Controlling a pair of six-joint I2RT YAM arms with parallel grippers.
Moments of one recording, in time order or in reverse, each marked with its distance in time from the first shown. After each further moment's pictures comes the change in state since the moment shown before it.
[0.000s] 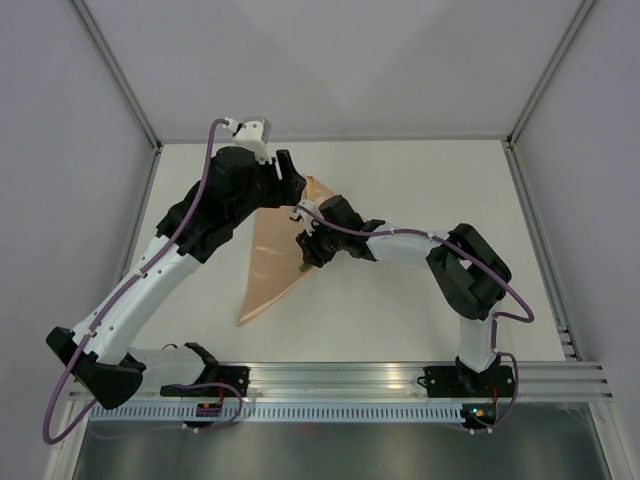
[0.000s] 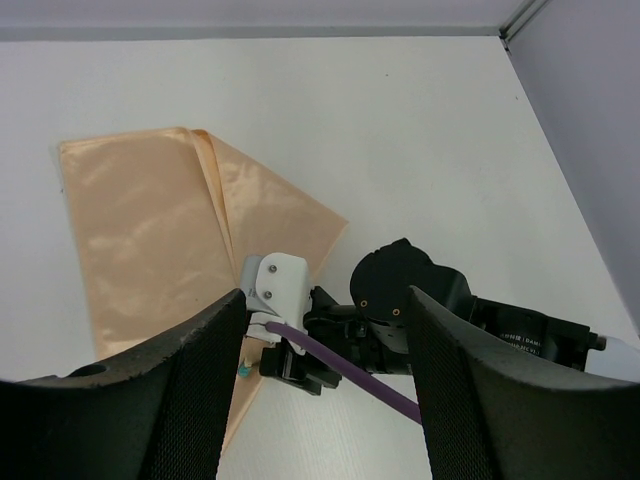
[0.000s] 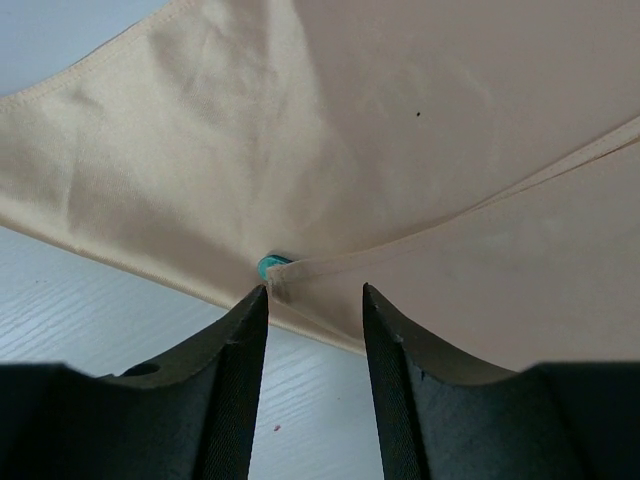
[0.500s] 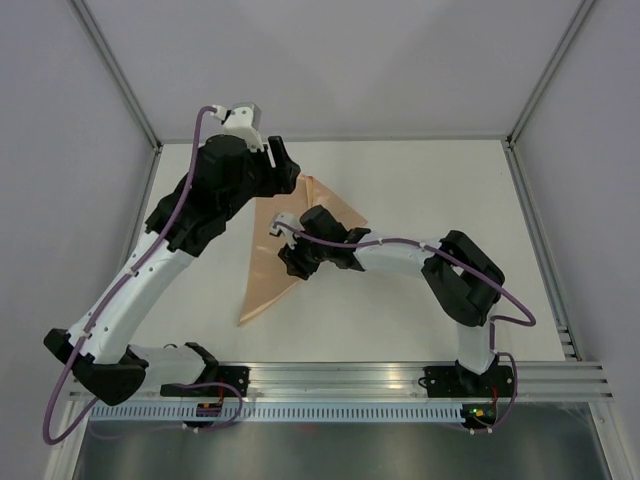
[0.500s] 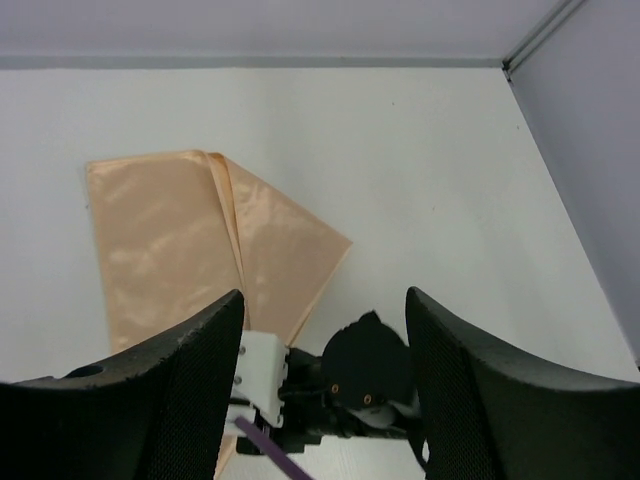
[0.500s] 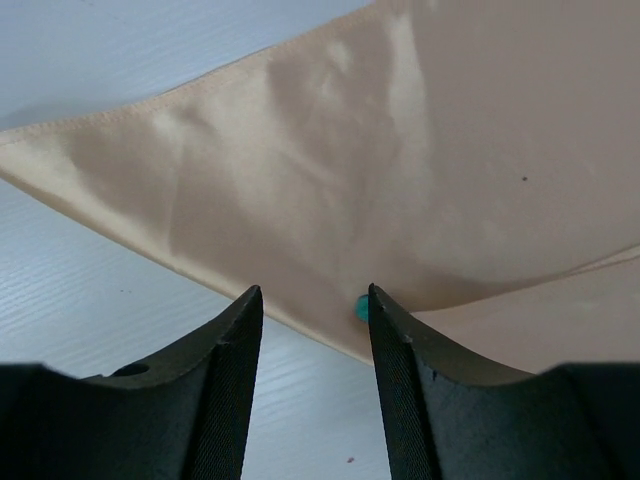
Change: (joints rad) left arm 0.006 0.026 0.095 -0.060 -0.032 0.001; right arm 0.098 0.000 0.046 -0.028 0.010 -0.014
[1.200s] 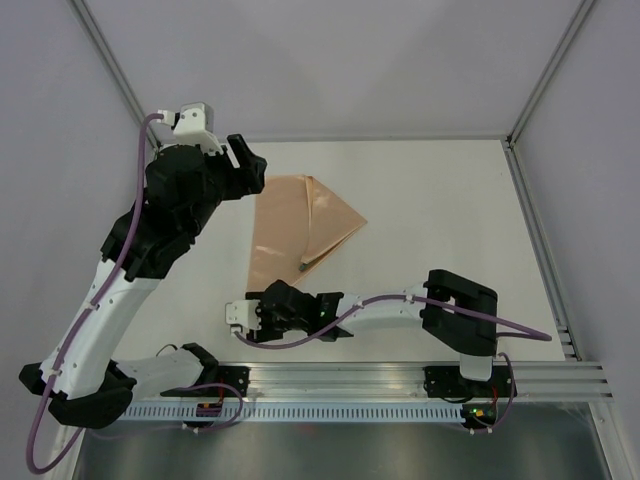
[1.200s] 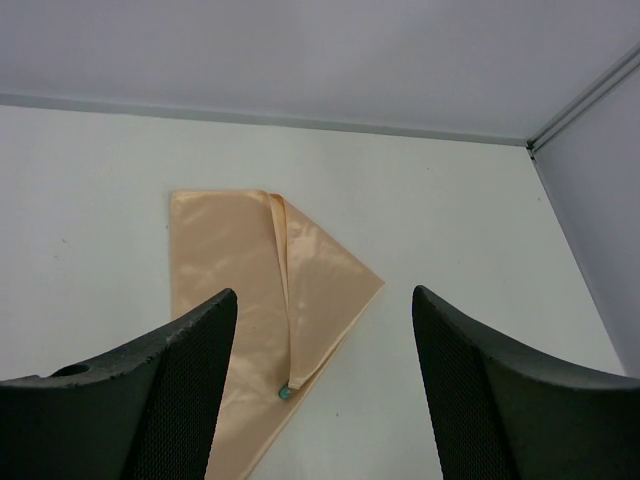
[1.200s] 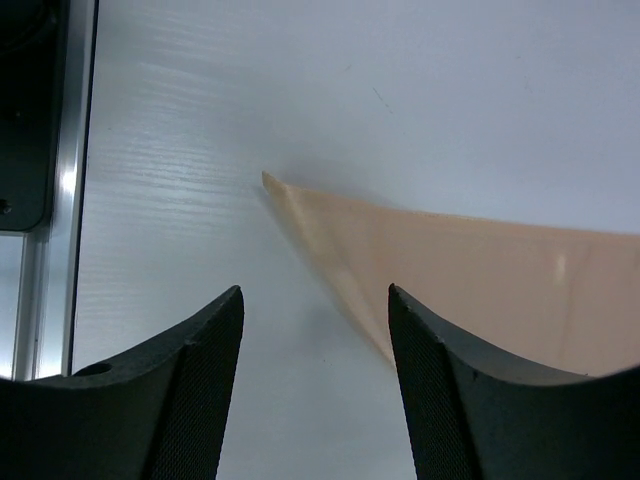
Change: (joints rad) left arm 0.022 -0.138 0.074 -0.094 -0.144 0.011; right arm 0.447 -0.064 -0.114 0.186 0.277 -0.310
